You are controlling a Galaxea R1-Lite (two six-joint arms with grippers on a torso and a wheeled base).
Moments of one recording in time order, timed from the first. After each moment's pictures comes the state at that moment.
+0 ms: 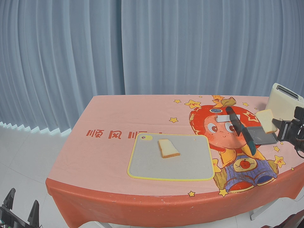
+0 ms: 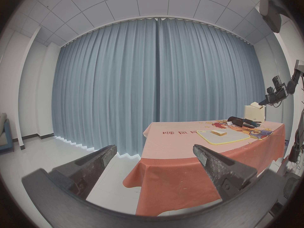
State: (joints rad) left arm -0.01 0.02 -0.02 0.00 0.01 0.00; right arm 0.06 1.27 -0.50 -0.43 -0.02 0.11
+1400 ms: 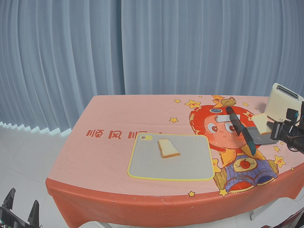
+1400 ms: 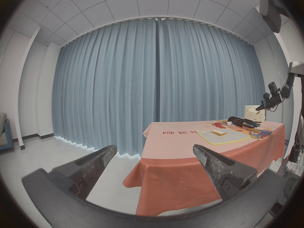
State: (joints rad) left arm -0.01 0.02 -0.02 0.00 0.01 0.00; right arm -0.02 1.45 -0.52 -0.53 0.03 0.11
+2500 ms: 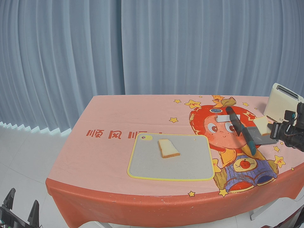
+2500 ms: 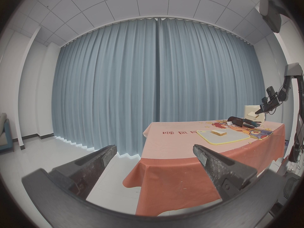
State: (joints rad) left arm -0.01 0.02 -0.02 0.00 0.01 0.00; right arm -0.12 1.58 -0.55 -0.57 0.08 0.07
